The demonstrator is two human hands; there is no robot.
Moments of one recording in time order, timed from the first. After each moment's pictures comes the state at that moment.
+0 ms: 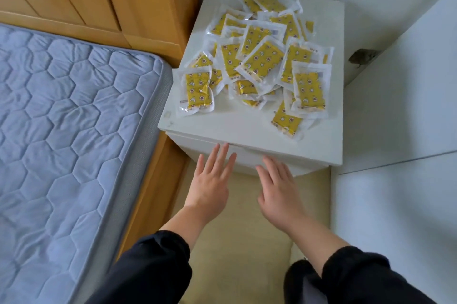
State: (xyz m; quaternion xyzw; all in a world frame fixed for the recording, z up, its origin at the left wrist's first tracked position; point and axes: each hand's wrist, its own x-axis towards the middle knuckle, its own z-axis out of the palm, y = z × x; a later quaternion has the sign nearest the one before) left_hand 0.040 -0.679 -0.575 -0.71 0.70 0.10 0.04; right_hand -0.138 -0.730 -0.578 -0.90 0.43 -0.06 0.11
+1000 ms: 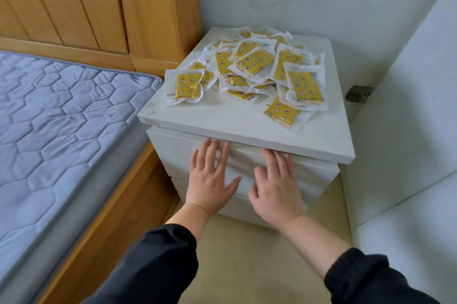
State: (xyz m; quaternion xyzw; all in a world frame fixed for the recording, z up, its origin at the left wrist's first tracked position) left_hand 0.027 -0.725 -0.690 -0.72 0.65 -0.15 -0.19; right_hand -0.140 -0.772 -0.673 -0.88 0.39 -0.23 -0.12
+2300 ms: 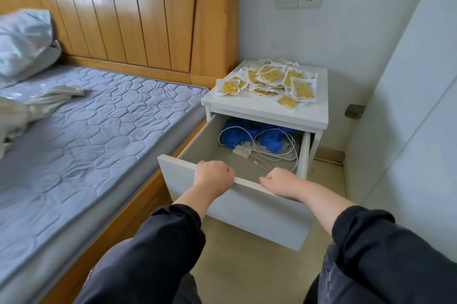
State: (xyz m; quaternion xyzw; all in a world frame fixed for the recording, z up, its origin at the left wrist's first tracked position) left_hand -0.030 -0.535 -0.595 -0.83 0.55 0.04 -0.02; right_hand -0.193 -0.625 -0.592 -0.86 0.41 0.03 0.31
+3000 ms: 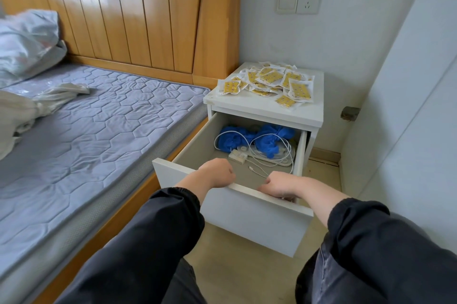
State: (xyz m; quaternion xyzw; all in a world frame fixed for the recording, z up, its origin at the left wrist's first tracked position) left_hand -0.038 -0.521 -0.572 -0.81 0.54 0.22 -0.04; right_hand -0.204 -0.600 -0.577 -0.83 0.43 0.15 0.32
